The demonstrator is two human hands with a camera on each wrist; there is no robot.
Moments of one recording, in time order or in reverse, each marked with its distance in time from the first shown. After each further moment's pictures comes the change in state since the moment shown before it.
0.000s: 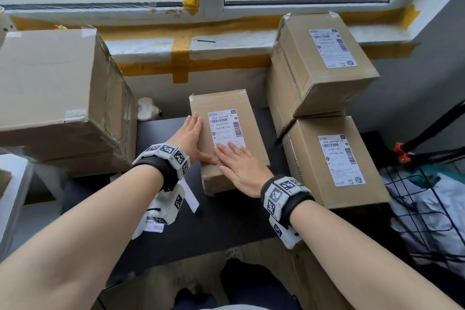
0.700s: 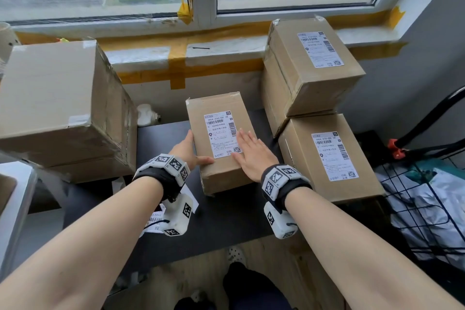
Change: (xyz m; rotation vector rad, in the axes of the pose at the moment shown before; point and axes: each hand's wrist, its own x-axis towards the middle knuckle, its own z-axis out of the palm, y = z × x) left_hand -0.021 0.009 0.014 -0.404 0.051 -0.186; right_hand -0.001 0.024 -0.011 0.057 0.077 0.296
